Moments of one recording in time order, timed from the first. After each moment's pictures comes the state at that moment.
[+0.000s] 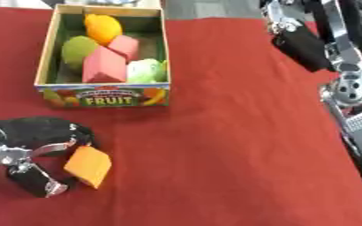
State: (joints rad) left arm -0.78 0.49 -0.61 -1.73 -0.78 0.03 -0.85; right arm -0.40 -0.70 -0.03 -1.99 0.23 0.03 -0.19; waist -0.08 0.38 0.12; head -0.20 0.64
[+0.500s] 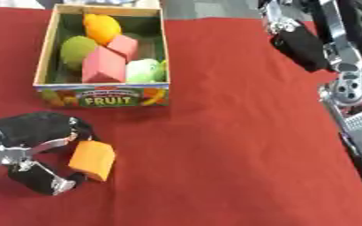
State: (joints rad) left arm -0.78 0.51 -0.60 -1.80 -0.80 0.06 -0.79; right arm -0.39 -0.70 -0.03 -1.99 0.23 0.03 -0.19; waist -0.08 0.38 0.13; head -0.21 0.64
